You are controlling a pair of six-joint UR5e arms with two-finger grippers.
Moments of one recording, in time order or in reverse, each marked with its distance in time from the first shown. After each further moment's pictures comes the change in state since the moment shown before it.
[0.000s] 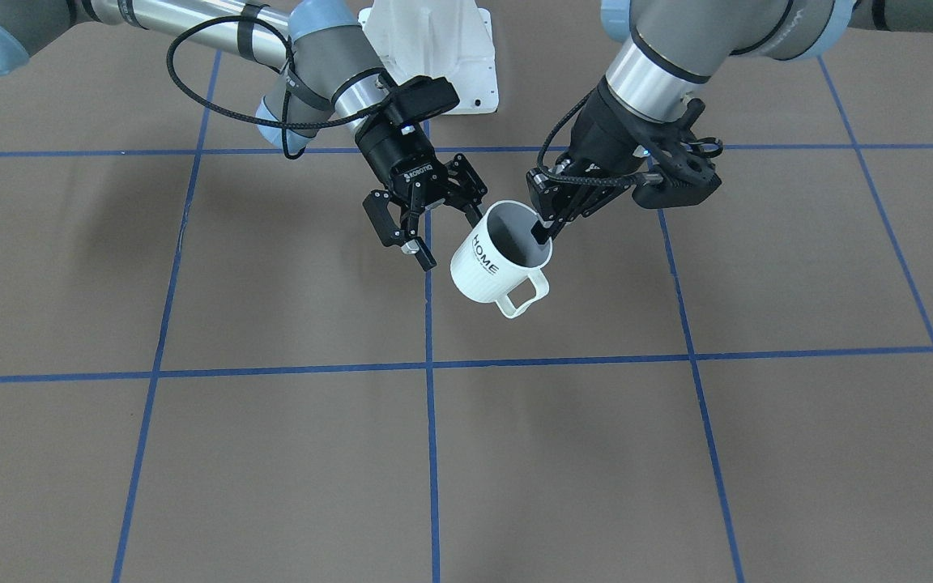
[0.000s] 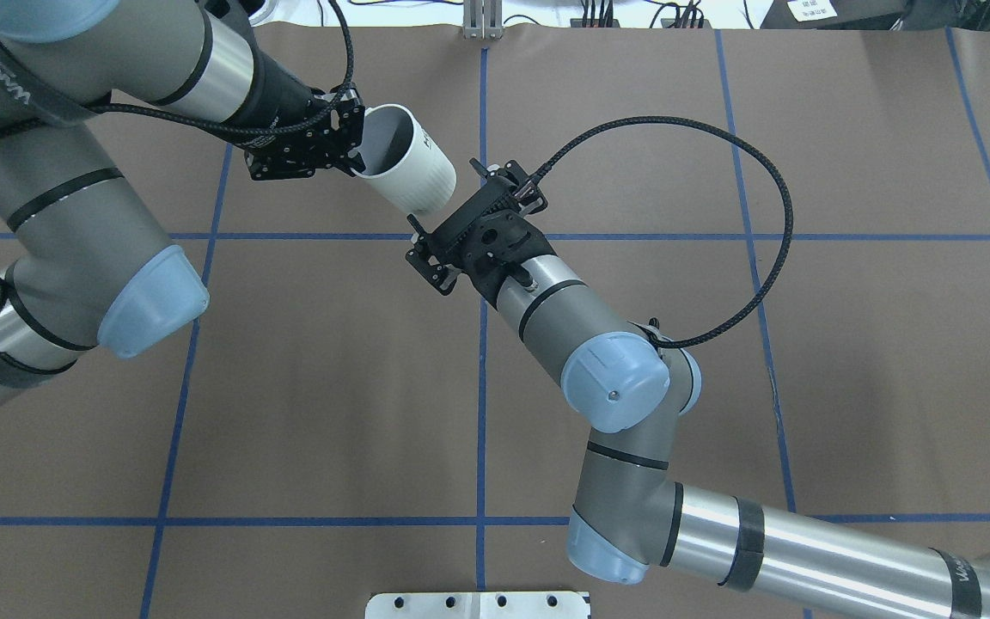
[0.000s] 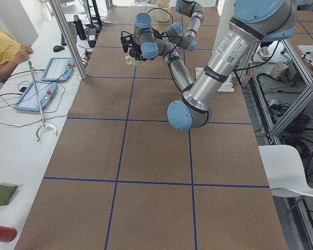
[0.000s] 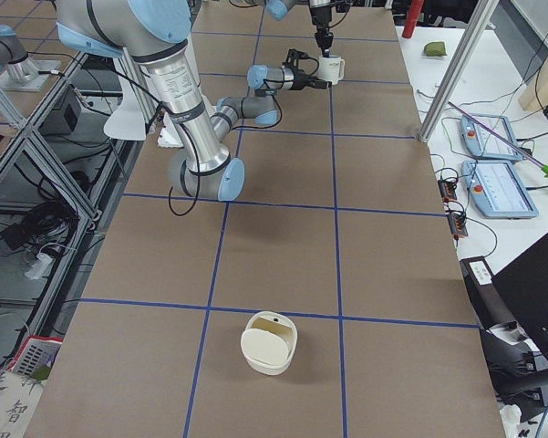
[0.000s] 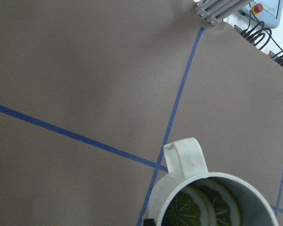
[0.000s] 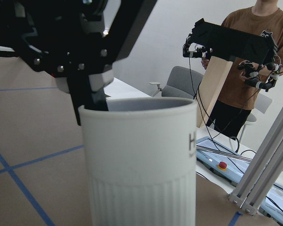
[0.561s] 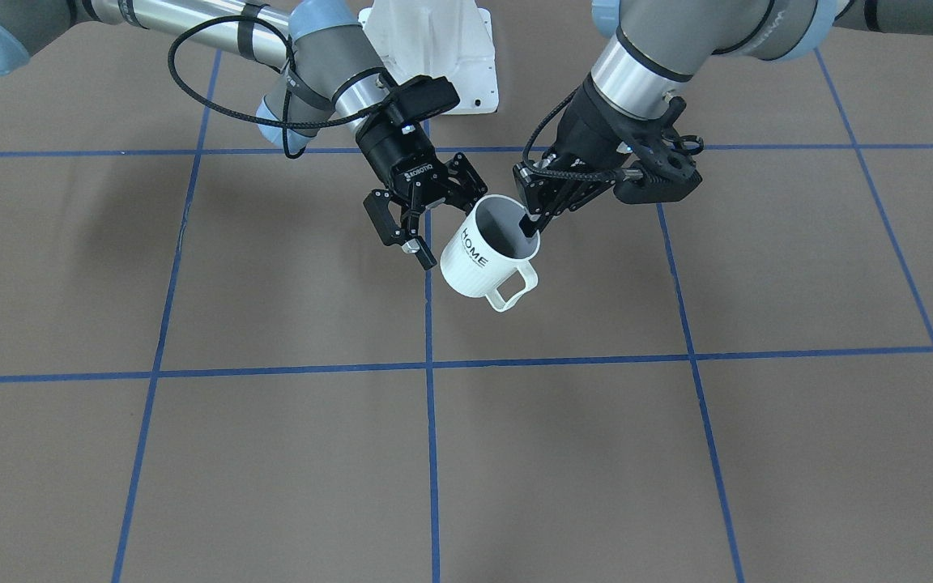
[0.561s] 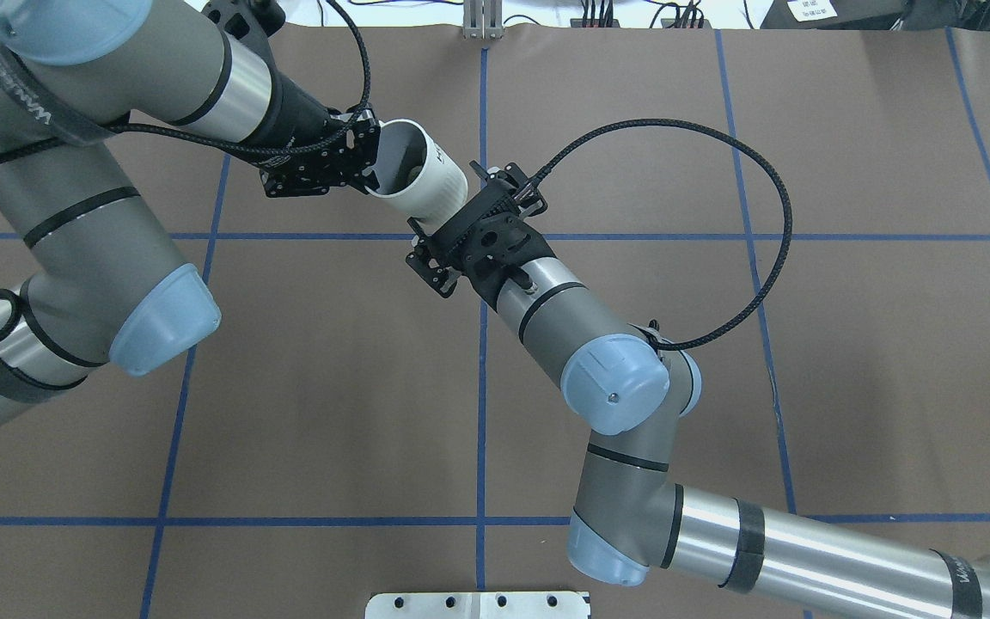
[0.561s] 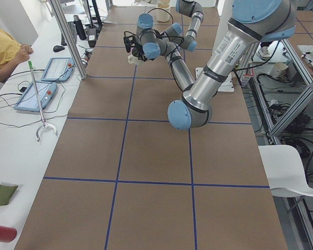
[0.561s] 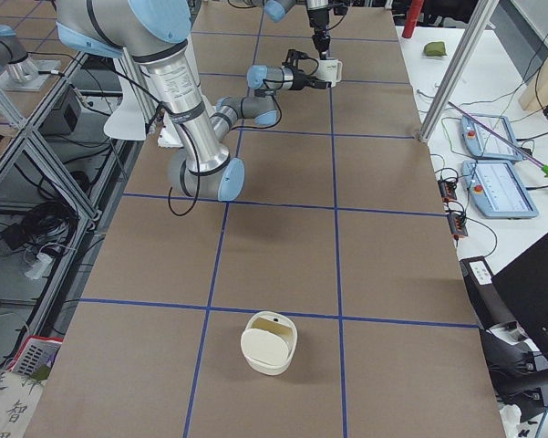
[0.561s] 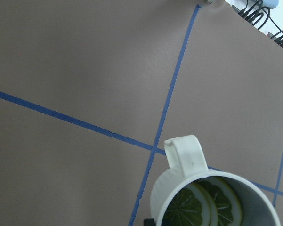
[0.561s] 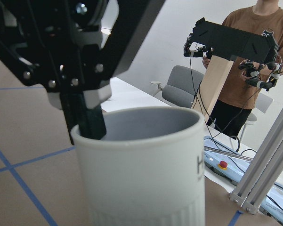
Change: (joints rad) left arm 0.027 -0.003 -0.003 -0.003 0.000 0.001; right arm -0.002 -0.002 0.000 -0.001 -0.001 -0.001
